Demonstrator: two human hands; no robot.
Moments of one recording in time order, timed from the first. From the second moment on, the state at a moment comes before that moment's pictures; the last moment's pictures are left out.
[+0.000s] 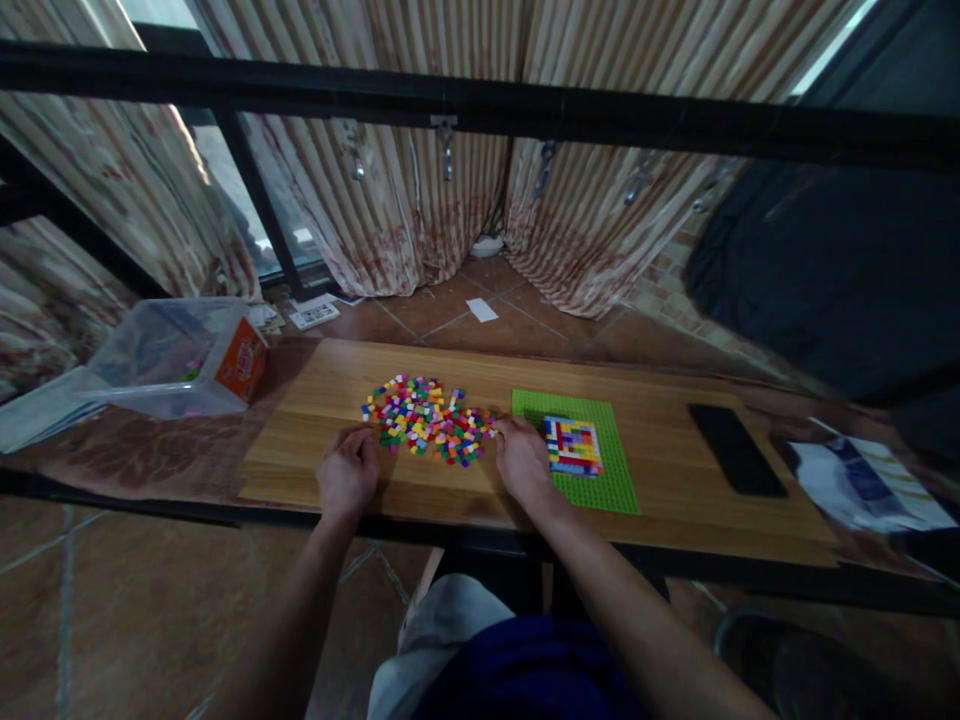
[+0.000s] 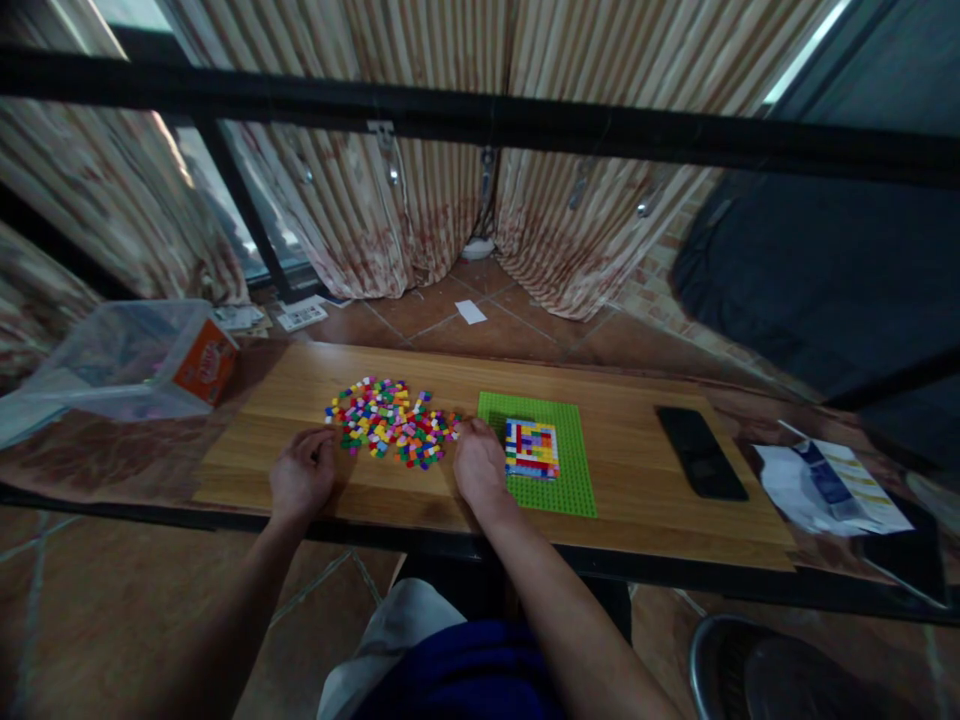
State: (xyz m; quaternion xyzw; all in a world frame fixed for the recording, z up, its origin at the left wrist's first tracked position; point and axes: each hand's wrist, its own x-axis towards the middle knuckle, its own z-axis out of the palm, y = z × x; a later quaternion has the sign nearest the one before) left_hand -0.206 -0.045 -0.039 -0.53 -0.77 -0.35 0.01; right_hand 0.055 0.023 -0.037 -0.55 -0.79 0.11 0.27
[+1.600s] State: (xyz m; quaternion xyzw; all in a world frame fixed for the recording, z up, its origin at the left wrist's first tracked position) left_hand -0.217 -0.039 -0.046 -0.57 -0.75 -0.32 0.10; right_hand 0.167 -0.030 -0.036 -0.62 -0.45 0.32 0.56
